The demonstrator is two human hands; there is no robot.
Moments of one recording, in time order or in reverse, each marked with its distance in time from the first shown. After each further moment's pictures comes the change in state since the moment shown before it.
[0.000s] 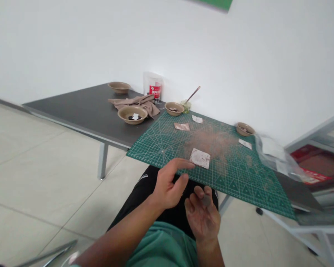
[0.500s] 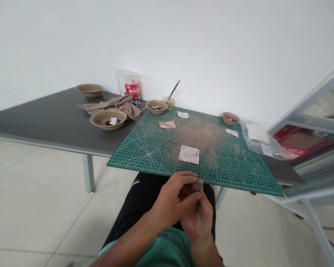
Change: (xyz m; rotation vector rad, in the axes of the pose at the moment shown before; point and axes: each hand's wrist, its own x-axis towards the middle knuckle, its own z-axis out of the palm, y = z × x) left_hand -0.020 0.003 0.027 0.047 -0.289 -0.184; right_hand 0.004 0.016 0.011 0.115 0.229 -0.097
